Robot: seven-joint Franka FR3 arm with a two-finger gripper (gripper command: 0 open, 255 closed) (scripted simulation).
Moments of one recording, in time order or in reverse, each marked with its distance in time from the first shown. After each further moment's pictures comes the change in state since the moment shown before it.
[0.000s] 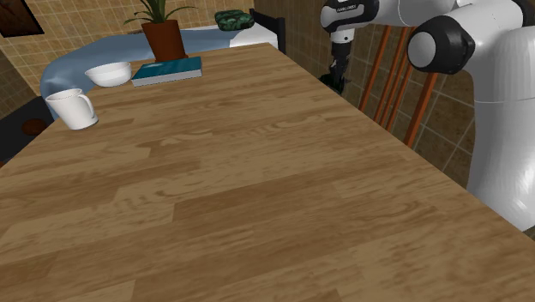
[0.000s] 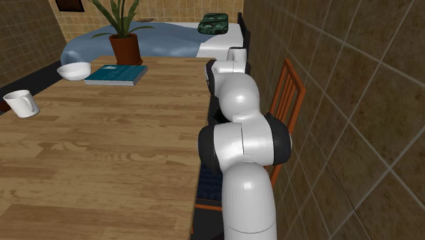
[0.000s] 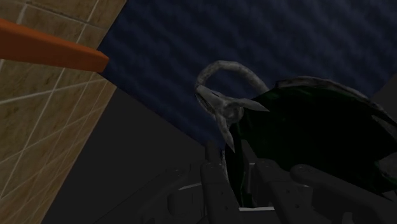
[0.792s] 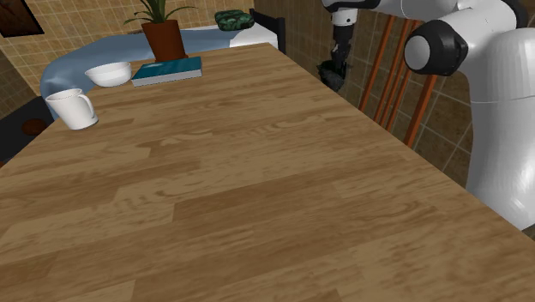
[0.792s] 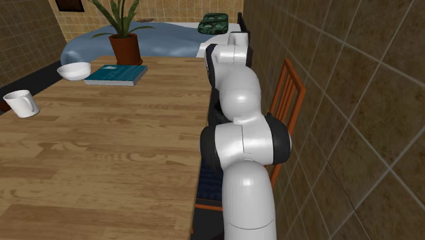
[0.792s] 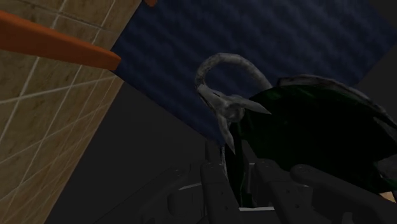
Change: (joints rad) arm -0.027 0.035 -0.001 0.209 0.009 -0.173 0.002
